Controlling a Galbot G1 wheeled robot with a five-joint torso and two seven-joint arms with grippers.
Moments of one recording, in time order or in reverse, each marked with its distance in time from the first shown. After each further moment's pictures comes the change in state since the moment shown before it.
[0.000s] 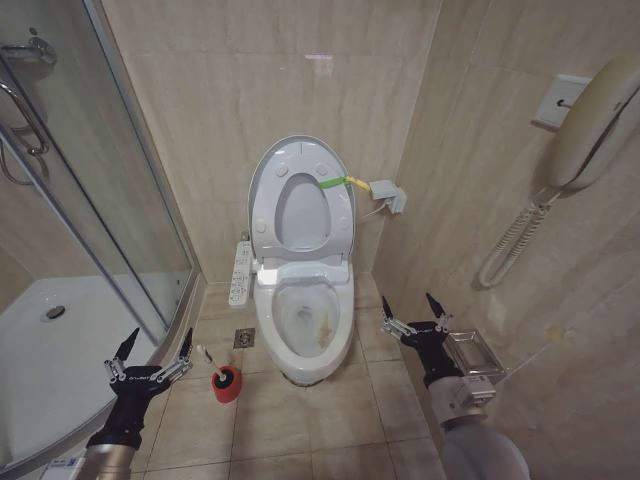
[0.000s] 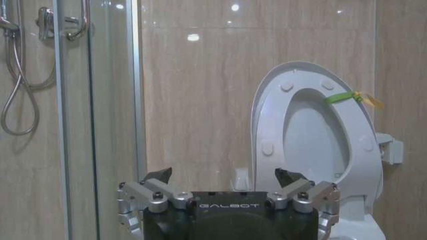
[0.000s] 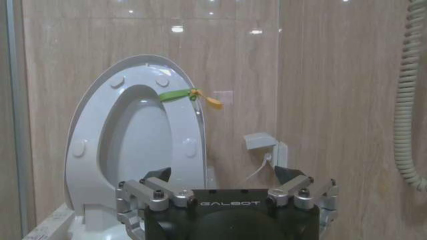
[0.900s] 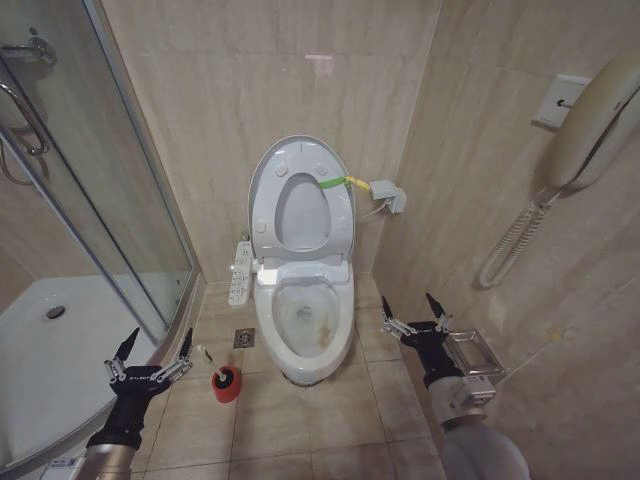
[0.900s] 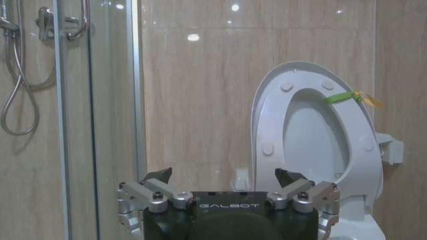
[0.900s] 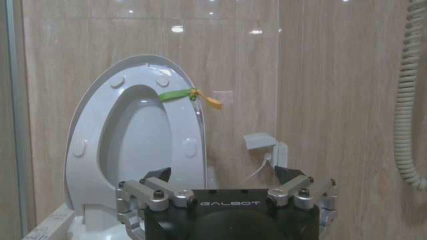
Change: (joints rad) left arm 0.000 0.000 0.000 0.000 0.000 0.000 0.000; right arm 0.000 0.000 0.000 0.000 0.000 0.000 0.000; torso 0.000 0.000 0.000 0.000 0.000
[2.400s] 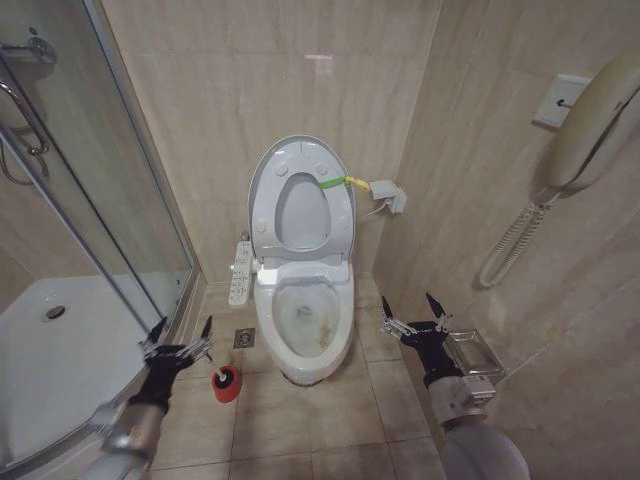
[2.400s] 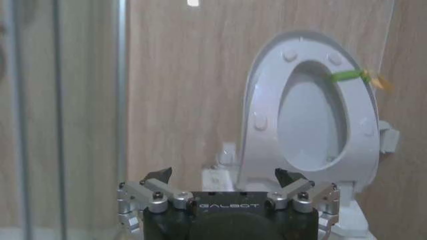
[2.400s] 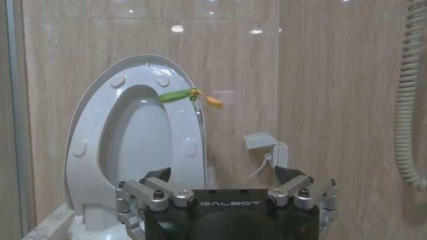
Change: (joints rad) left arm -0.245 0.033 0.121 0.127 -0.052 0.225 -0.039; right arm 0.000 0.000 0.000 0.000 0.000 0.000 0.000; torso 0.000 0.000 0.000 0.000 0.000
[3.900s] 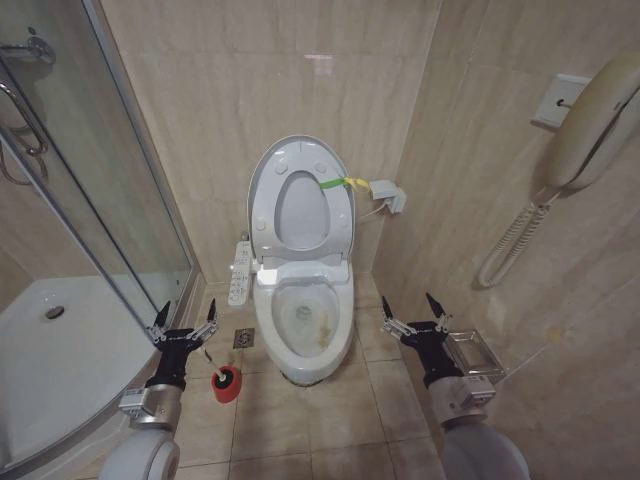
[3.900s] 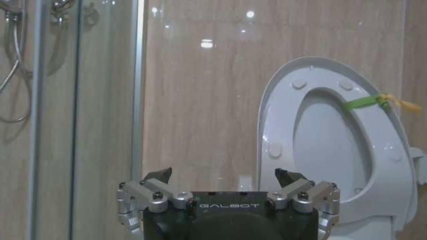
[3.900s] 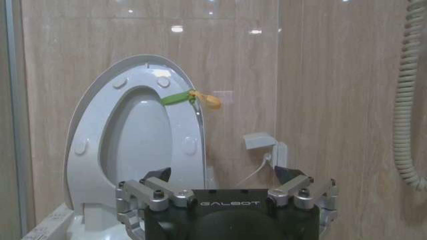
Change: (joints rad) left arm -0.060 0.008 0.079 0.098 0.080 -0.224 -0.127; right arm 0.000 0.000 0.000 0.000 0.000 0.000 0.000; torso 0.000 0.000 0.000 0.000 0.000
